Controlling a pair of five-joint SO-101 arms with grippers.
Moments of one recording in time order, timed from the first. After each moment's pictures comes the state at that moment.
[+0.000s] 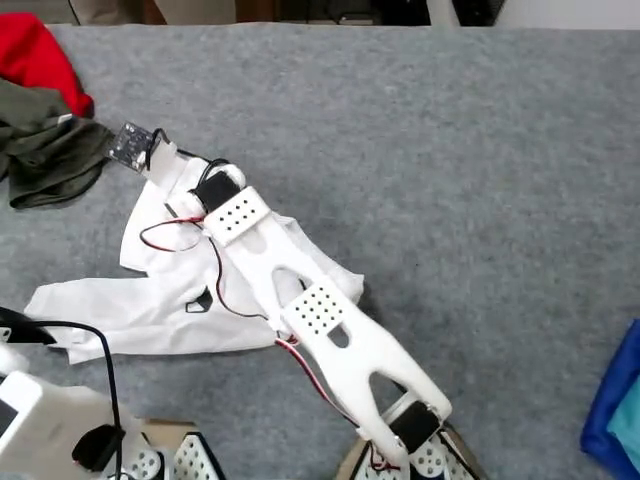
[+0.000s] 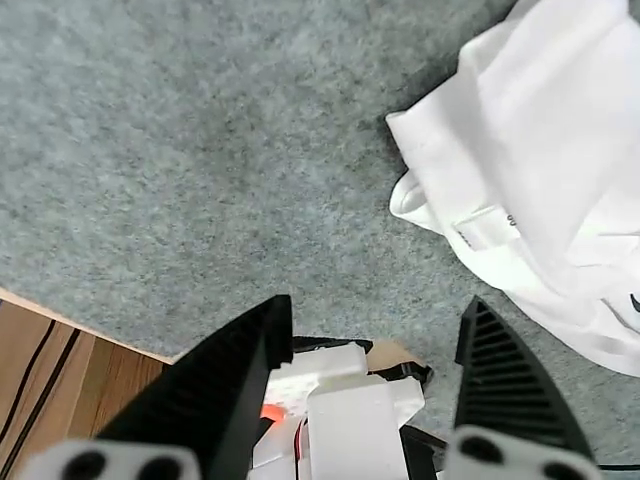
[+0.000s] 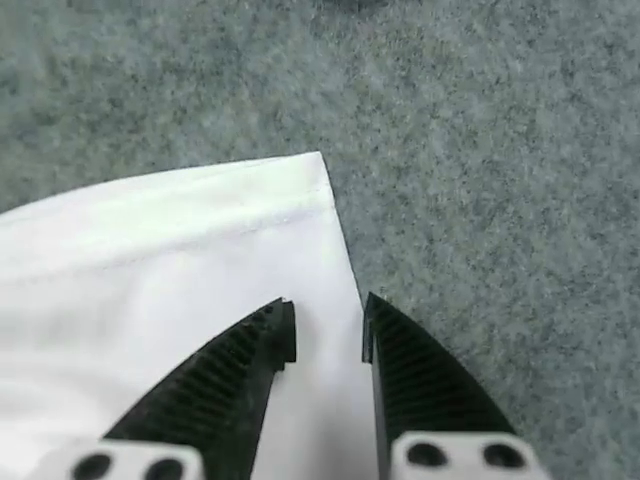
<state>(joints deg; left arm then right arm) -65.4 3.7 11.3 99.5 -22.7 -44.6 84.4 -91.4 70.8 13.8</state>
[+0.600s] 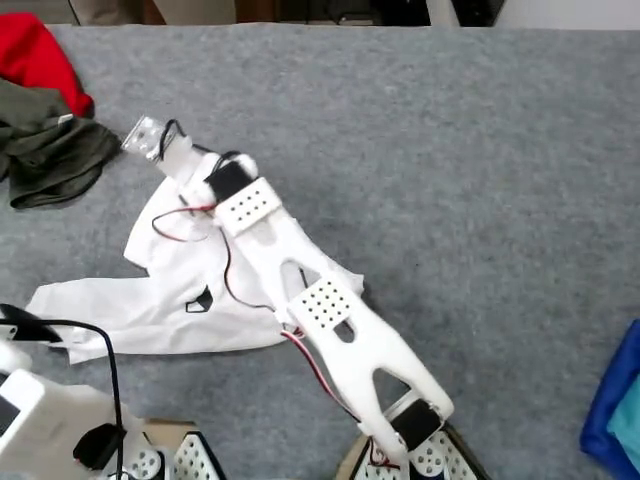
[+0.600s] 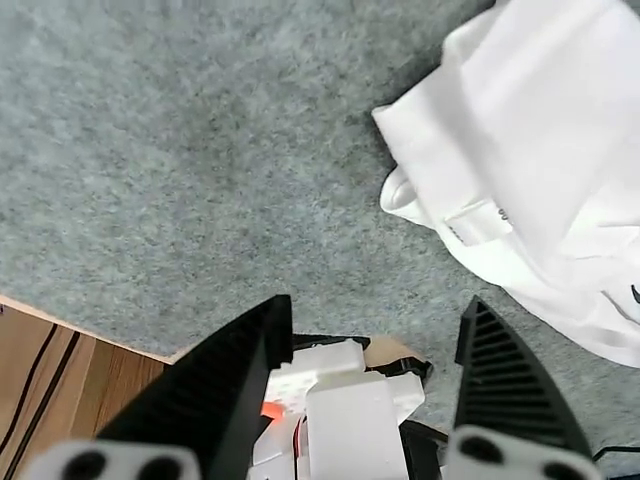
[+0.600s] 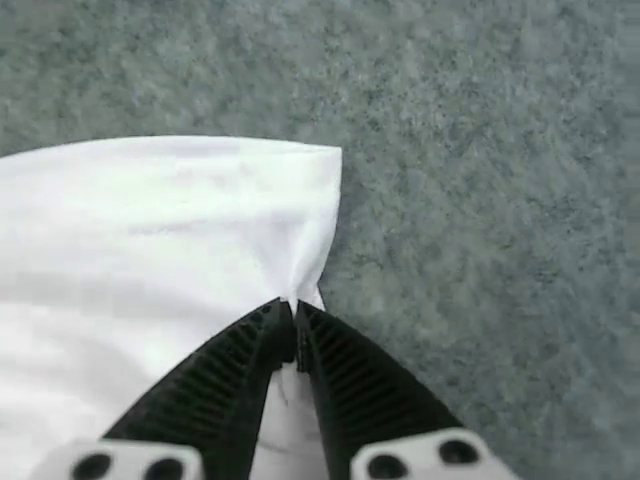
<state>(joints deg) -63.1 3.7 12.0 99.4 -22.7 -41.0 81.7 -92.4 79.1 13.8</state>
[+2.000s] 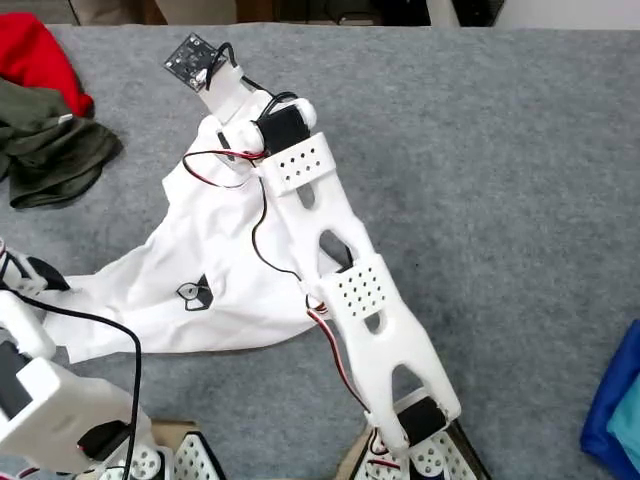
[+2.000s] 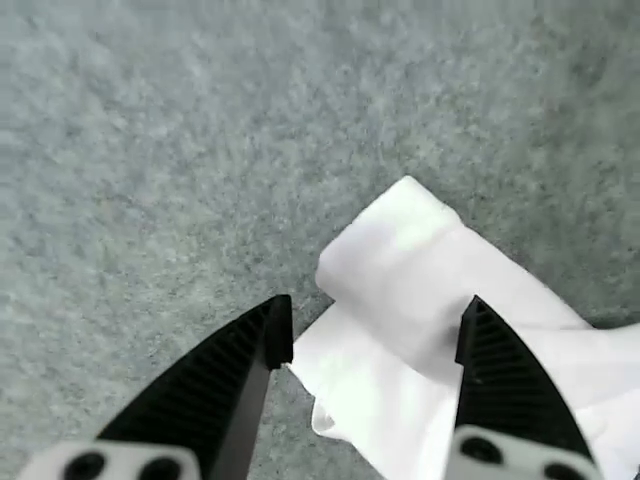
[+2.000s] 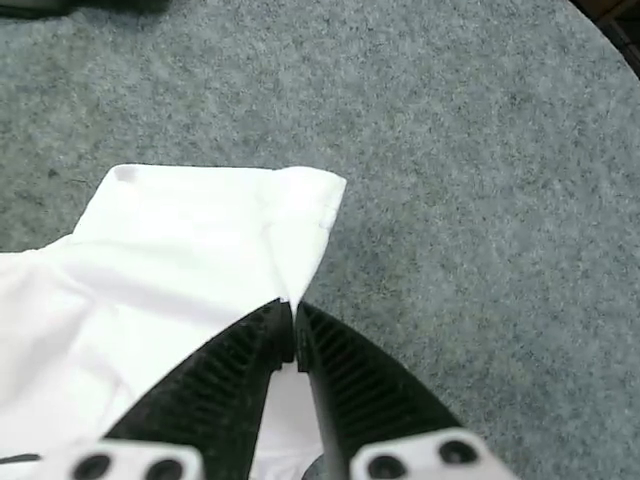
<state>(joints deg) -50.6 3.7 19.6 71.0 -15.5 -33.2 65.2 -92.4 89.8 13.8</state>
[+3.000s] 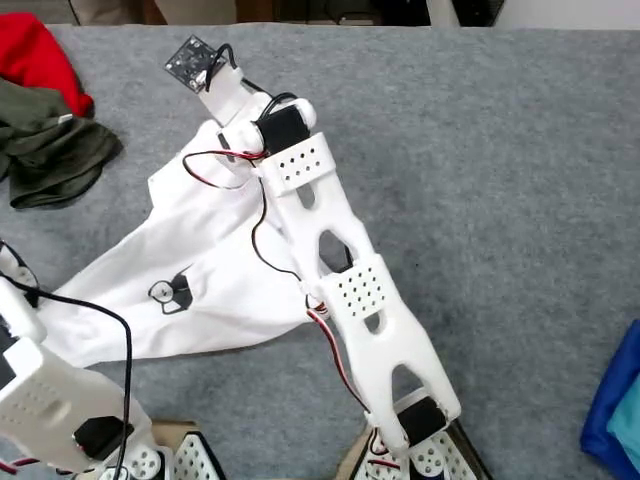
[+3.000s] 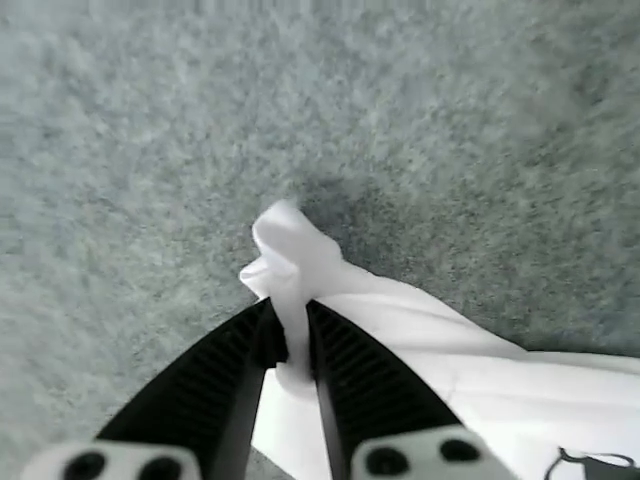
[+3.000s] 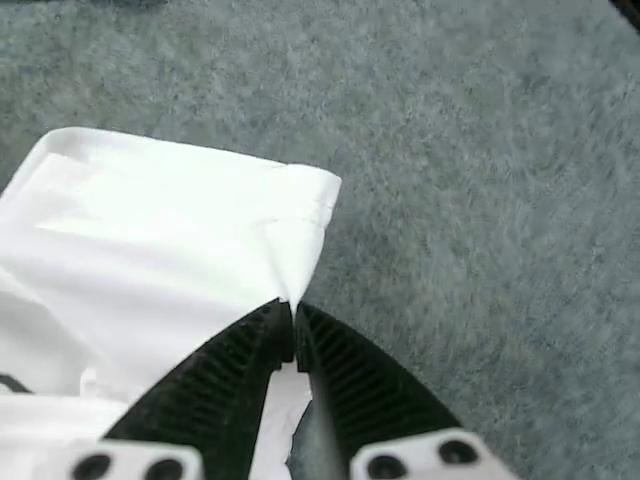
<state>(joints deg) -49.8 11.6 7.1 78.5 -11.3 -33.2 65.2 -92.4 92.7 13.8</state>
